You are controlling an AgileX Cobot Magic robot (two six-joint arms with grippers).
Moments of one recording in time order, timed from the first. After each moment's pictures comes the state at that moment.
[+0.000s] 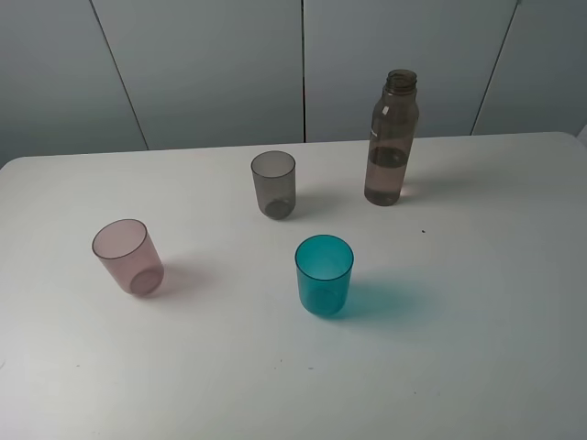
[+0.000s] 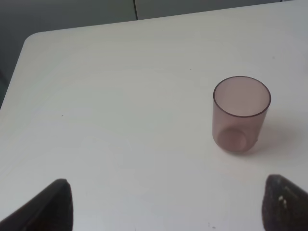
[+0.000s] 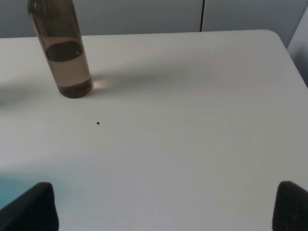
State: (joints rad) left arm -0.02 0.00 -0.51 0.01 1.08 0.06; right arm 0.02 0.00 -0.51 -0.04 1.10 0.04
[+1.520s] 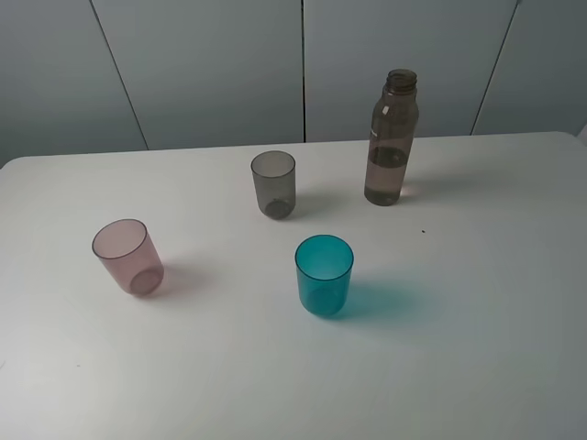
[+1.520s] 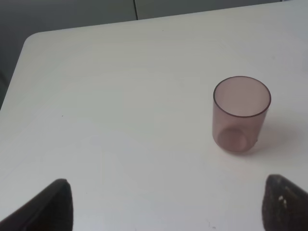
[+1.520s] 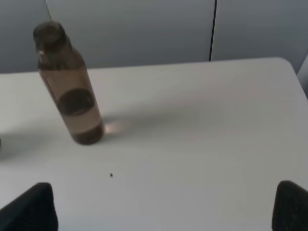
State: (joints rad) left arm -0.02 0.00 -0.51 0.01 1.08 0.06; right arm 0.02 0.50 -0.76 0.00 0.88 0.06
